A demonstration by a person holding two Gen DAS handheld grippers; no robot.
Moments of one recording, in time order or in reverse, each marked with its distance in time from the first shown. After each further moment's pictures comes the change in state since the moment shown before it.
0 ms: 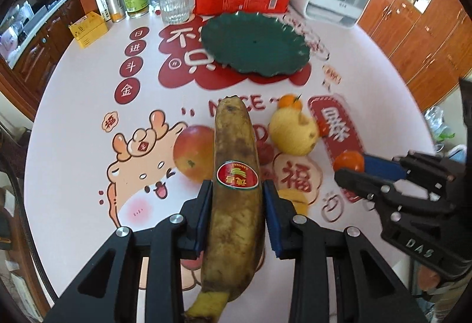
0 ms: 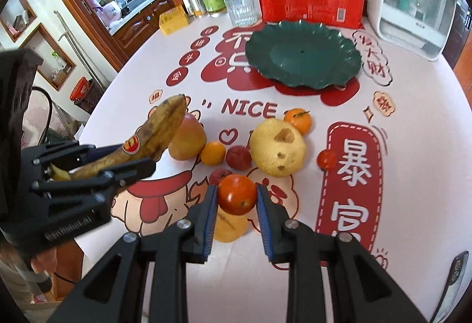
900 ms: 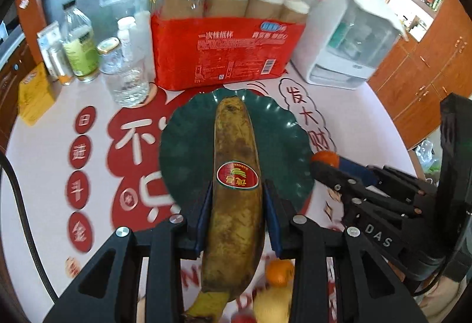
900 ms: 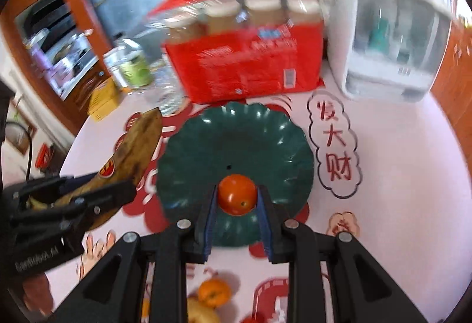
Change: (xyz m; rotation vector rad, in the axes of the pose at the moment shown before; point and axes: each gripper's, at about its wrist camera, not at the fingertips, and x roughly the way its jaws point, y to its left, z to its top) left arm 0.111 -0.012 0.220 0.003 -0.090 -0.087; right arm 0.082 -0.133 0.184 0.192 -0.140 -0.117
